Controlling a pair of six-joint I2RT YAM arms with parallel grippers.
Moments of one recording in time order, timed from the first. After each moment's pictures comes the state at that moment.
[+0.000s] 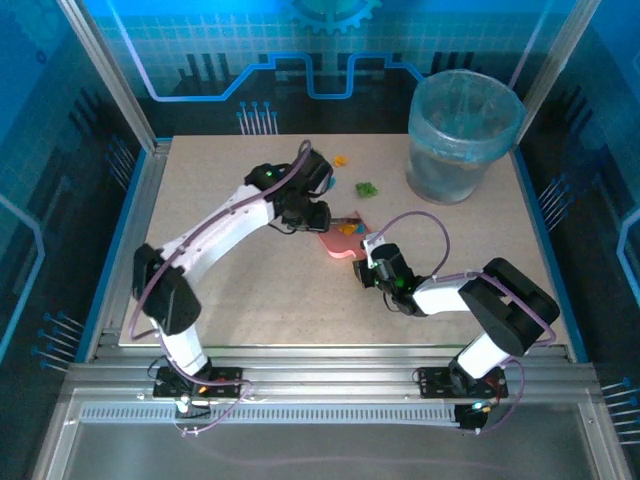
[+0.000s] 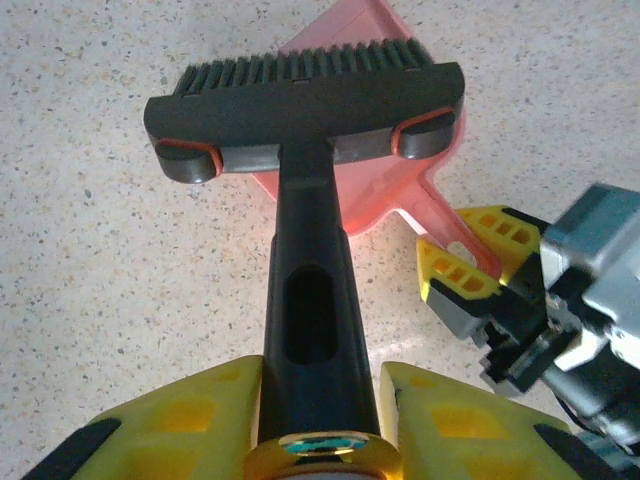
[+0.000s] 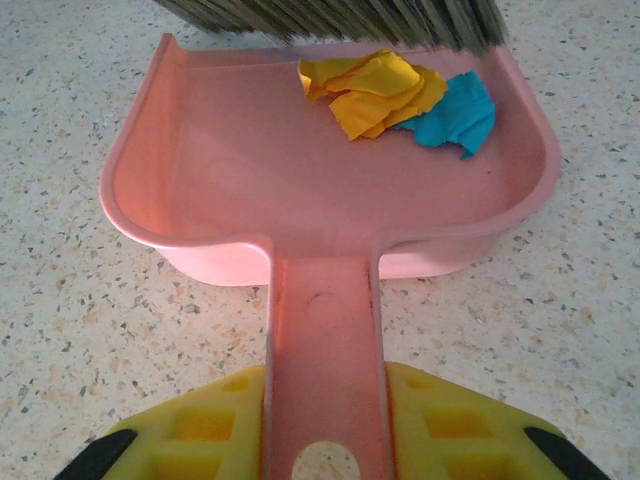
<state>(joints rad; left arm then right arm) -0.63 1.73 1.69 -1.09 0.03 -0.52 0.66 1.58 0.46 0.48 0.16 0.24</state>
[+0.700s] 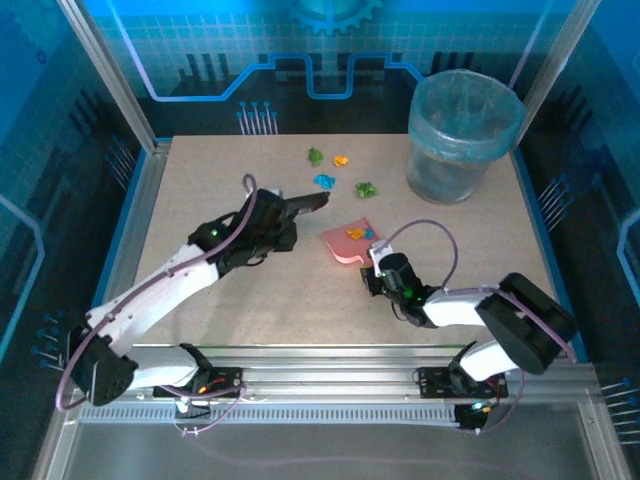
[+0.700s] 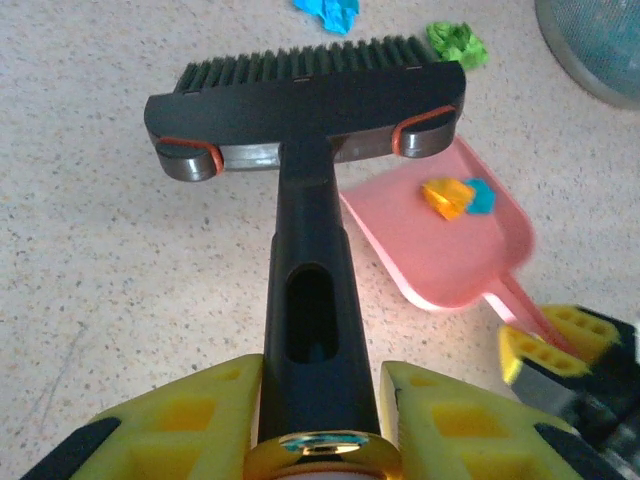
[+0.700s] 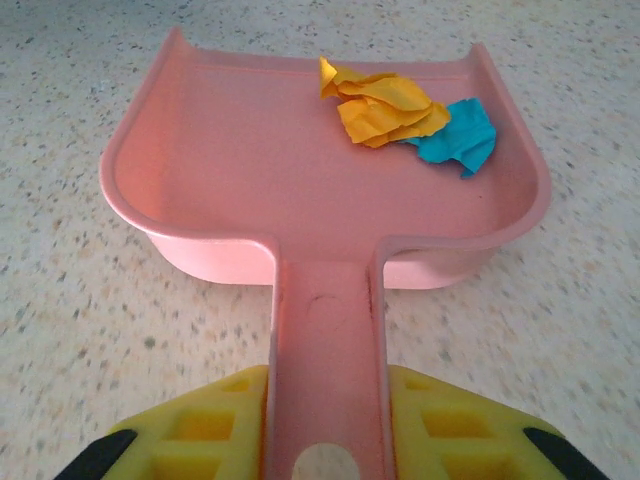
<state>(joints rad) -0.64 1.23 1.08 -0.67 -0.21 -0.64 0.68 1.42 0.34 0.44 0.21 0.20</state>
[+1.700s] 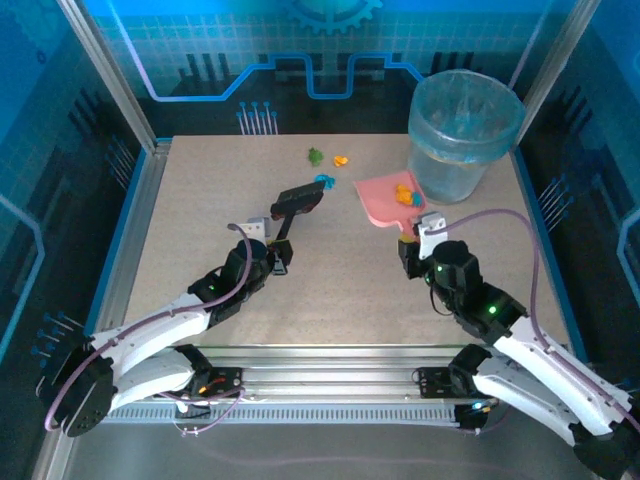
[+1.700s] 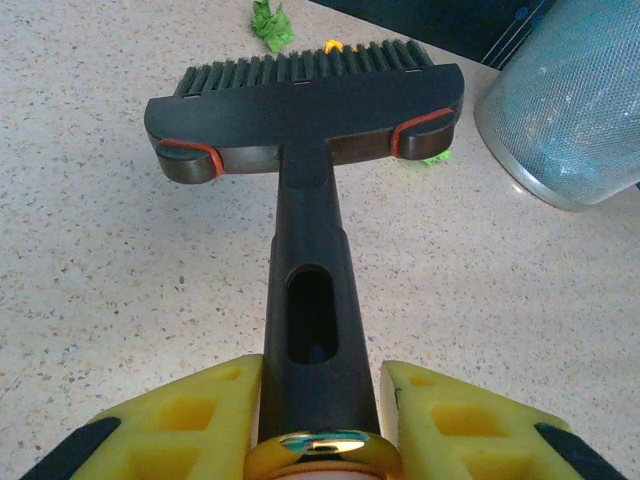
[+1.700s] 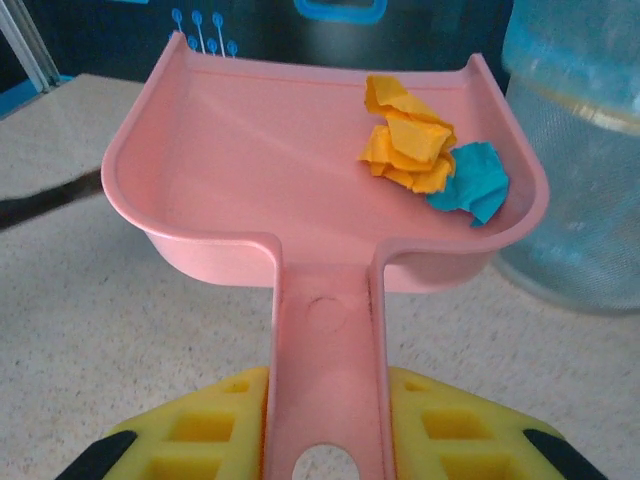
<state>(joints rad) -0.66 1.05 0.52 0.06 -0.29 -0.64 0.68 0.70 0.71 -0.38 0.38 0.14</state>
